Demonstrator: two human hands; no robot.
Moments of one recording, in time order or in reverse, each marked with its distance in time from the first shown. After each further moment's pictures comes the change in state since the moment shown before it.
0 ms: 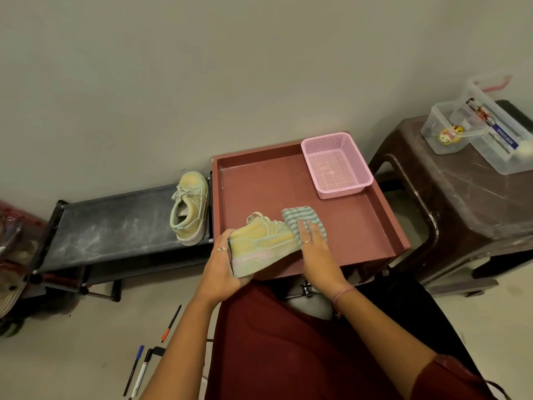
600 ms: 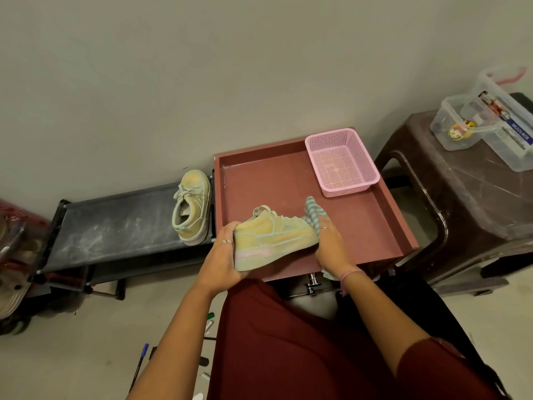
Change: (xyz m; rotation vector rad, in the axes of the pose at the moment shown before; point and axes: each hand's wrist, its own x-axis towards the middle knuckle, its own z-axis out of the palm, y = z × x) left_hand 0.020 0.000 -0.012 0.104 -0.070 0.048; right_hand 0.037 0.029 0.003 0.111 0.083 0.120
